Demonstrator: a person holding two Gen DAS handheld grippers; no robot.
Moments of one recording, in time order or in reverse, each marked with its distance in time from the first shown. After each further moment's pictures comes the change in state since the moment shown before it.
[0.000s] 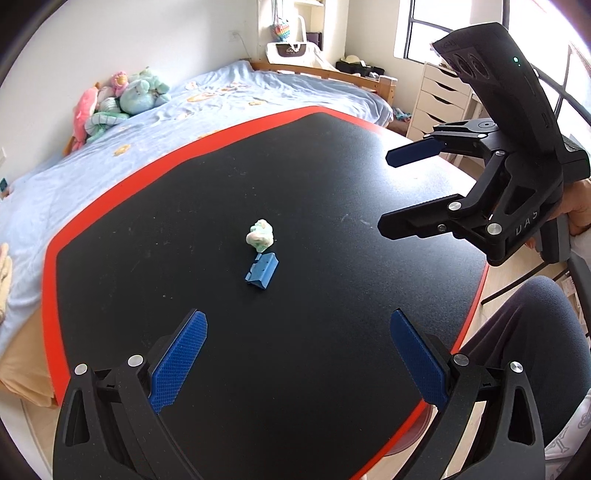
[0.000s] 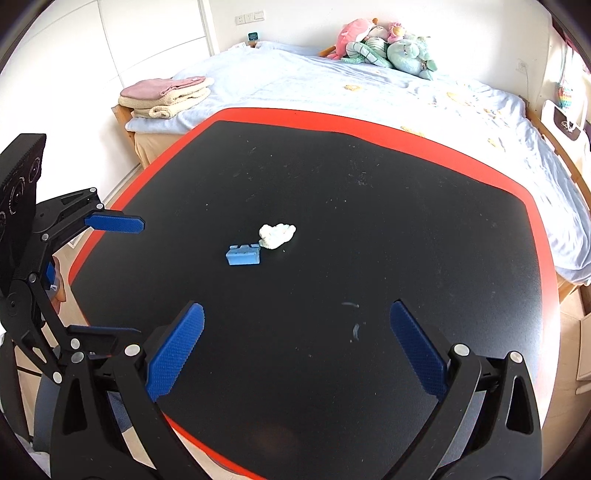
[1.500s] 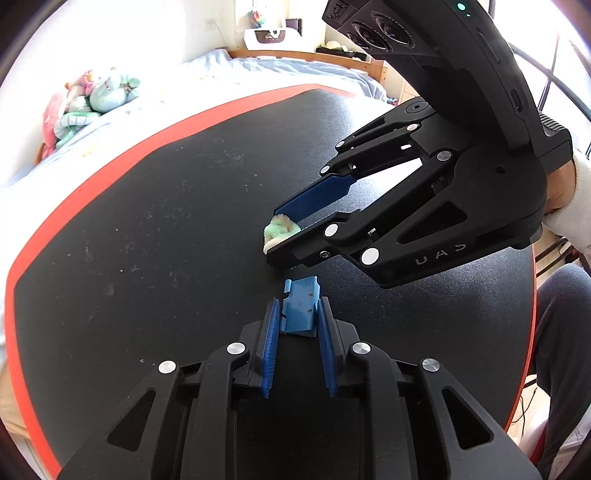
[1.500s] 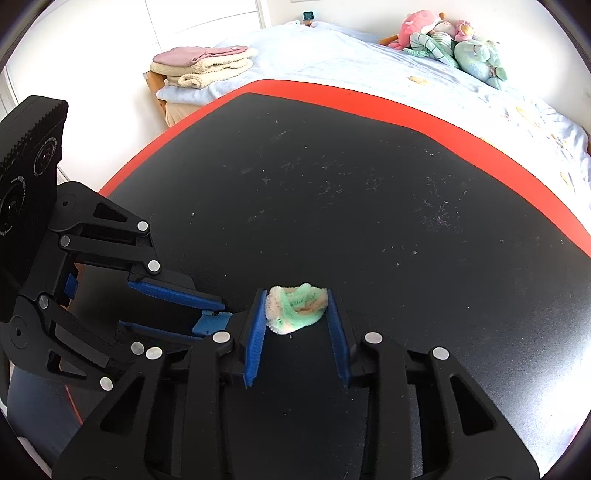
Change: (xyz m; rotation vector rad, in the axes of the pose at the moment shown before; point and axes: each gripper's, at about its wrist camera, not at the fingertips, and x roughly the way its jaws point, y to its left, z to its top) left arm 0.058 0.024 0.005 0.064 0.034 -0.065; right arm 0.106 0.002 0.046 -0.164 0.053 0.148
